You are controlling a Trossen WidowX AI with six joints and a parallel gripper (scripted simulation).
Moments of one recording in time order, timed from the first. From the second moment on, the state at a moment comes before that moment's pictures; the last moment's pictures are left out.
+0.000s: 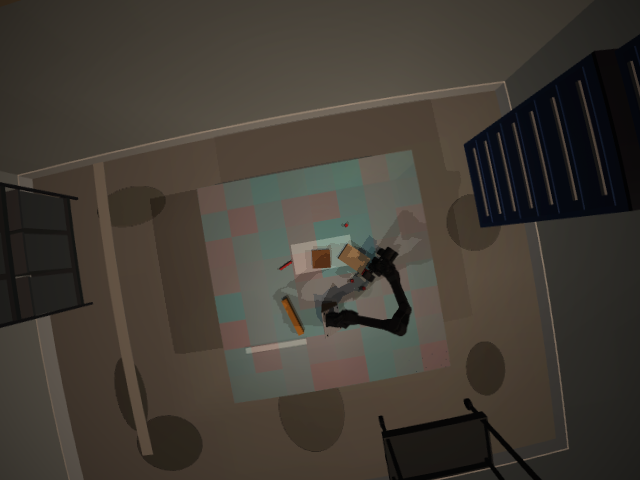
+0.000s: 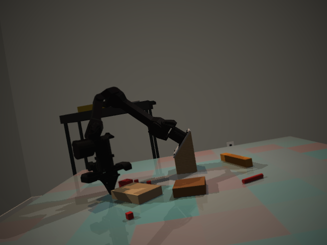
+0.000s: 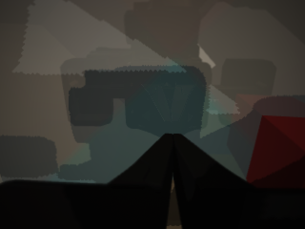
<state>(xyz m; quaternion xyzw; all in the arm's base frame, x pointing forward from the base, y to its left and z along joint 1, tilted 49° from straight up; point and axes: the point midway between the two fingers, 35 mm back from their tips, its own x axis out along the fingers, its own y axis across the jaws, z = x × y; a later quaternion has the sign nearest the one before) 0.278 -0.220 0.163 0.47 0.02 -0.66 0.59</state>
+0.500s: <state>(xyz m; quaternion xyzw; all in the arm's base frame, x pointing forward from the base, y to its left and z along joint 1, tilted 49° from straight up) 0.287 -0.214 0.157 0.47 0.02 -0.65 0.59</state>
